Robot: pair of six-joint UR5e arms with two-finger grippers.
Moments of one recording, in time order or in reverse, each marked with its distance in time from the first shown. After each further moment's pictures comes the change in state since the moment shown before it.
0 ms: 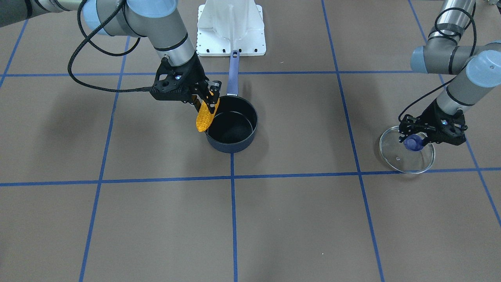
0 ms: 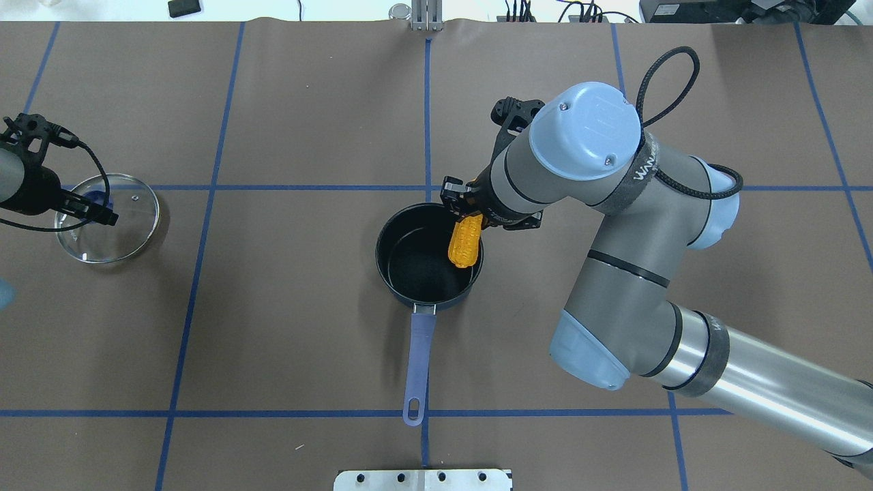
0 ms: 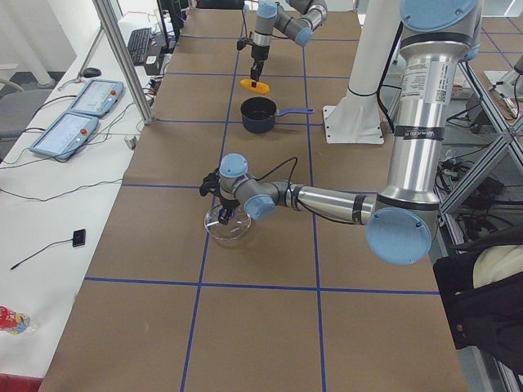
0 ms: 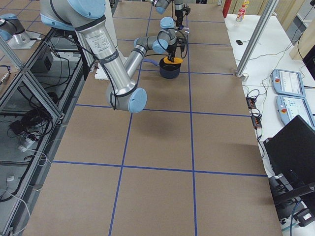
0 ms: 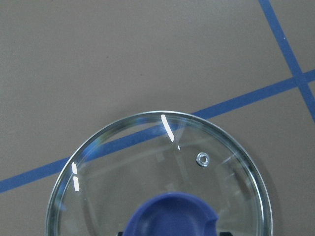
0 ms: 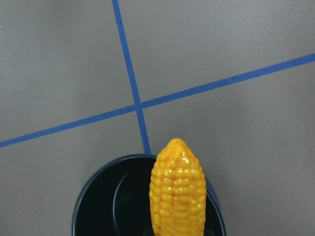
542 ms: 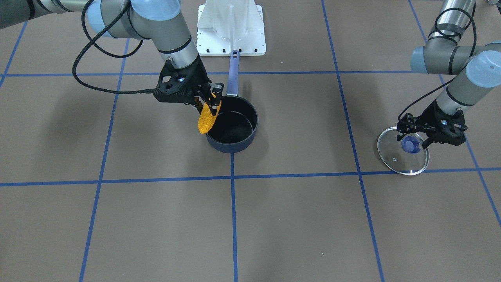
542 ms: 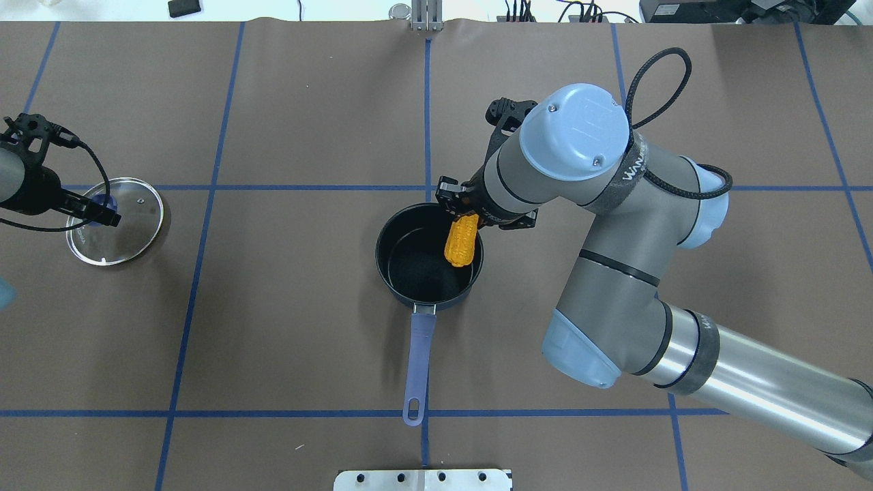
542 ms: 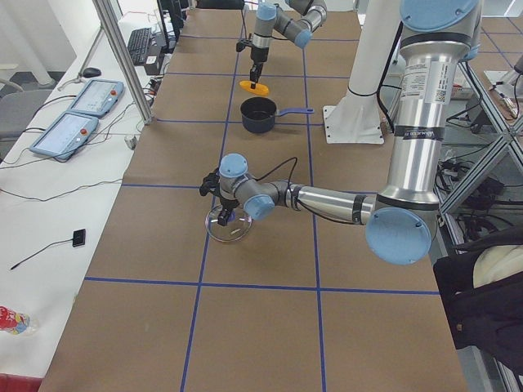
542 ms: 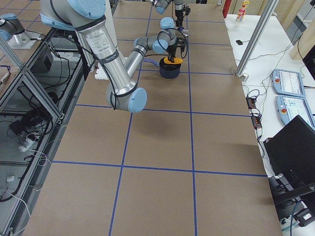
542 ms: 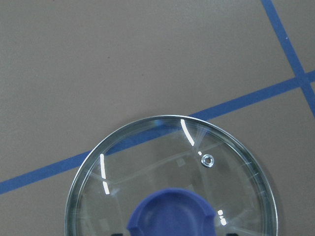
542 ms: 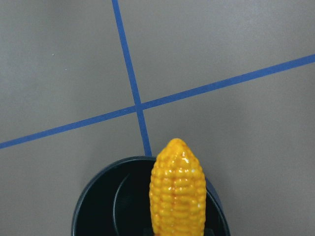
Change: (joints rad) left arm 0.000 0.000 -0.003 -0.002 -0.007 0.003; right arm -0.009 0.020 -0.026 0.000 -0.017 0.010
